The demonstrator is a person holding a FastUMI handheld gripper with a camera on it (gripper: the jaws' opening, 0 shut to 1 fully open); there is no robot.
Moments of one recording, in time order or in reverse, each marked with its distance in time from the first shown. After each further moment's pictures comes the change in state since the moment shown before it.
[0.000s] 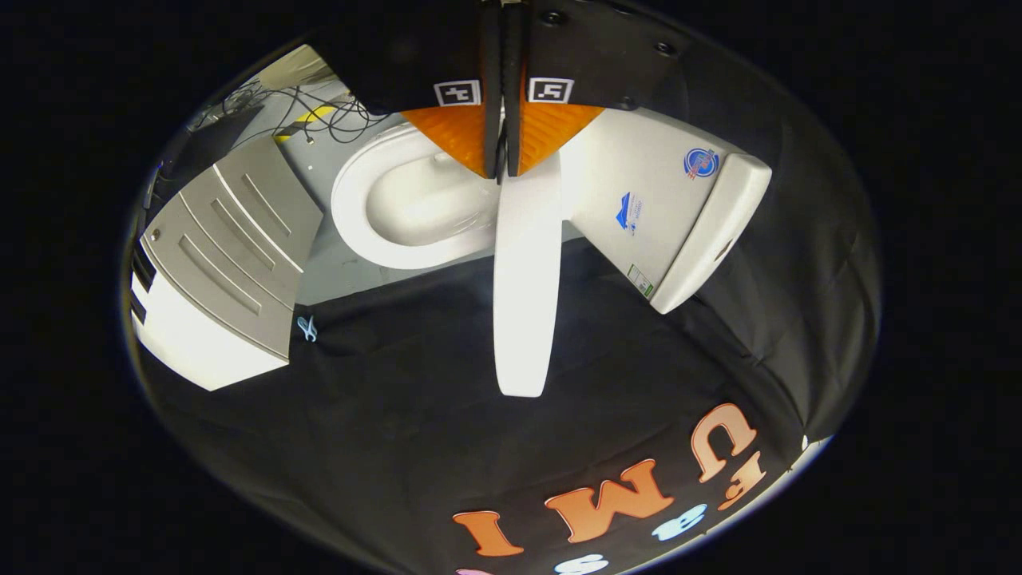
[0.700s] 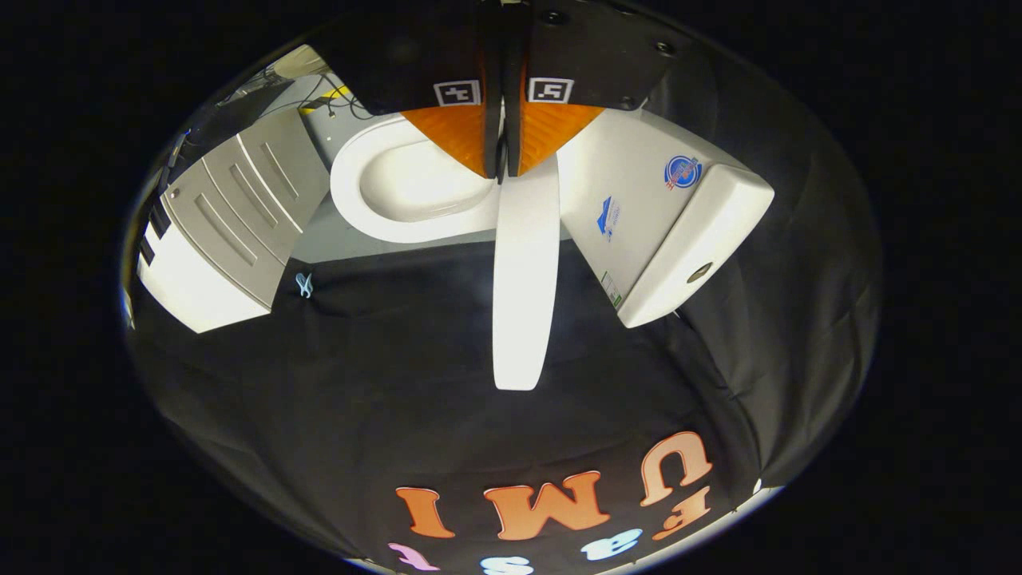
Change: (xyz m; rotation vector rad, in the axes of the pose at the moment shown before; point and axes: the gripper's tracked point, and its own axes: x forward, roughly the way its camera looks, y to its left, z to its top) arm -0.010 0.073 -0.001 -0.187 -0.050 -0.040
